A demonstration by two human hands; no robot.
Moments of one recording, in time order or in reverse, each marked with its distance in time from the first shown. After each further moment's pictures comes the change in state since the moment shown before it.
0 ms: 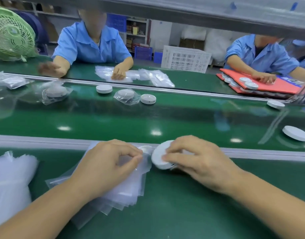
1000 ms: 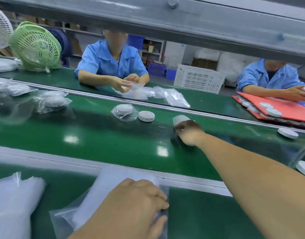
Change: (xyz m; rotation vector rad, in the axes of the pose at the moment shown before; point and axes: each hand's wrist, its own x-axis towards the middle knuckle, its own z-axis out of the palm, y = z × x) left_hand 0.004 0.007 0.015 0.313 -0.239 0.213; right_hand 0.141 0.155 0.093 0.009 -0.405 0.988
